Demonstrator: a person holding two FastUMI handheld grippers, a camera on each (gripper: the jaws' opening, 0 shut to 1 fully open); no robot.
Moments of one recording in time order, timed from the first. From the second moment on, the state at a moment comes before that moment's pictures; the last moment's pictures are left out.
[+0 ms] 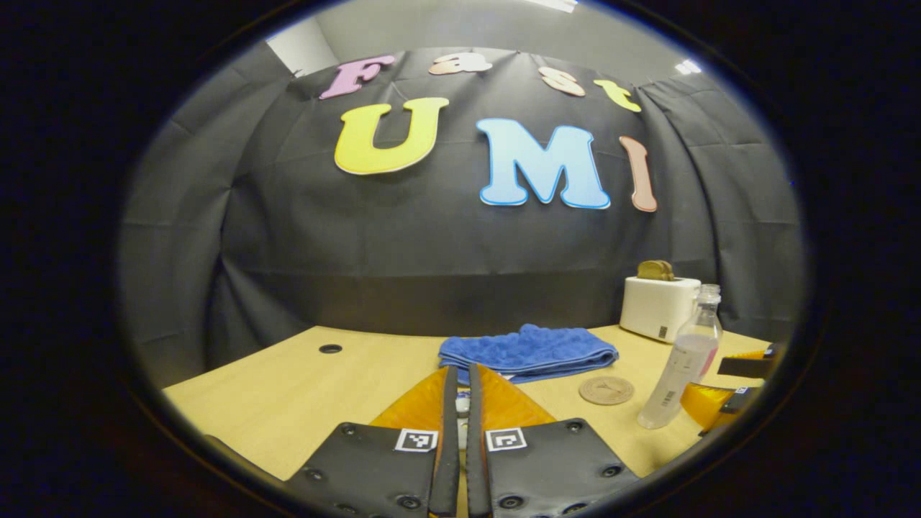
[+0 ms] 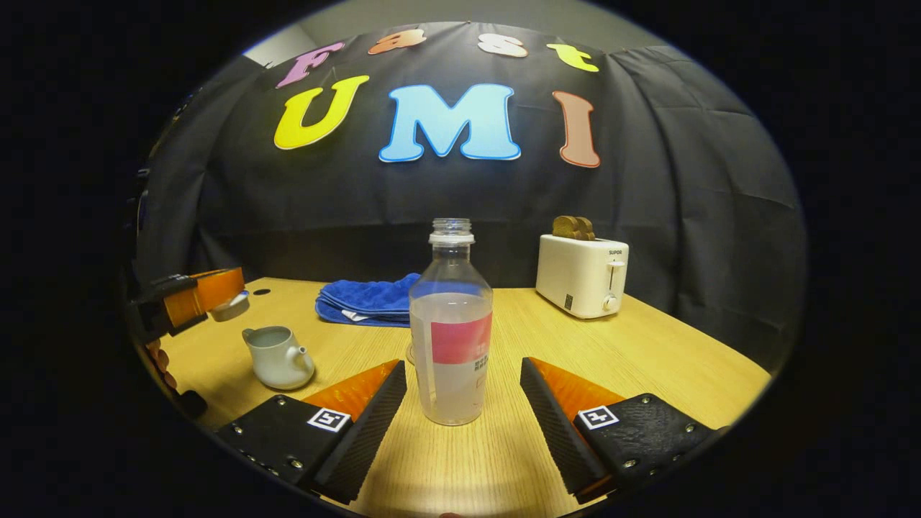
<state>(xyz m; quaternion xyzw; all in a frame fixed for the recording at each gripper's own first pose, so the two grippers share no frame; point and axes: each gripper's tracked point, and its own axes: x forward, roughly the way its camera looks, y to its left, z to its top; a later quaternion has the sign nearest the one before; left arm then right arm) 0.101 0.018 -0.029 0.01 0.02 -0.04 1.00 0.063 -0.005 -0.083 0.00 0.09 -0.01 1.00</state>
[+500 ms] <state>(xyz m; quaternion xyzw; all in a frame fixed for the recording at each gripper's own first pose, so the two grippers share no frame) 0.094 0.071 -0.037 0.03 0.02 0.00 1.00 0.096 -0.004 -0.090 0.00 0.10 -0.02 0.99</state>
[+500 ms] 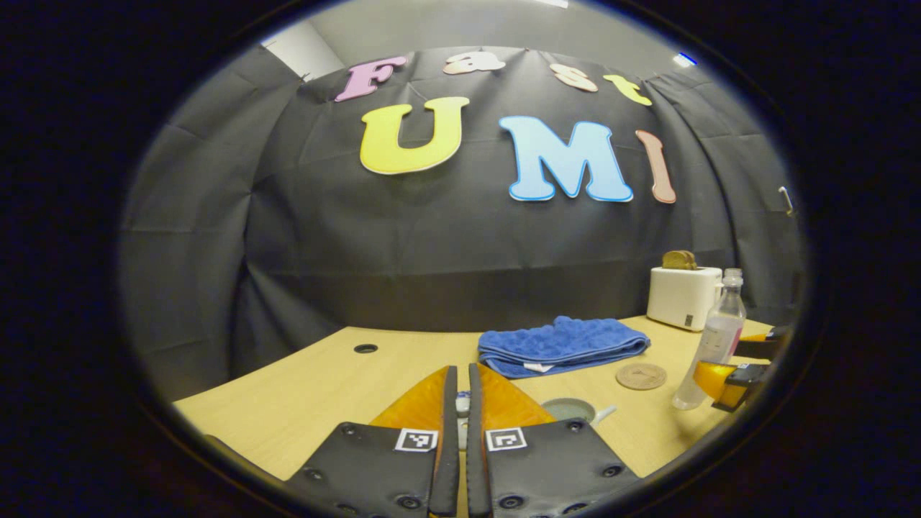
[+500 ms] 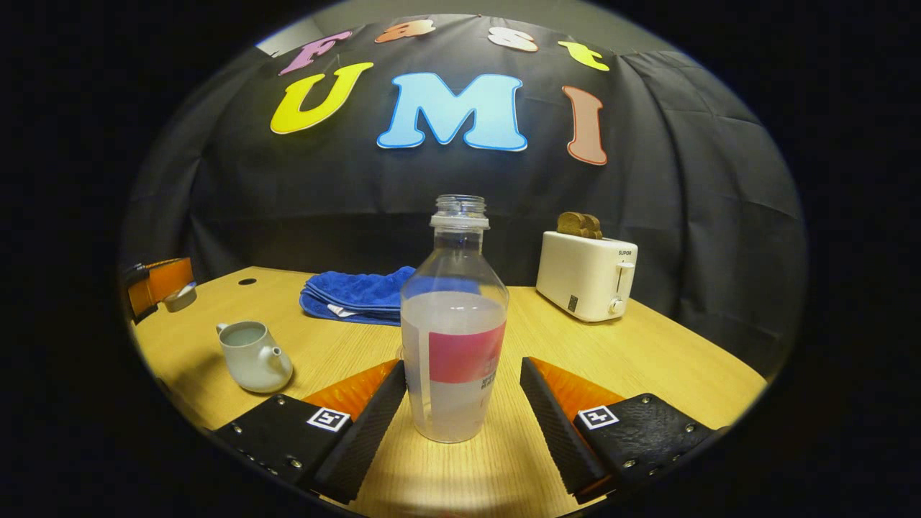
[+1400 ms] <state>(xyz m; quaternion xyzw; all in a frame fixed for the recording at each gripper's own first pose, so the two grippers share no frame) 0.090 0.099 -0.047 0.02 0.03 0.02 1.00 0.111 0.009 -0.084 -0.15 0.12 -0.01 0.98</state>
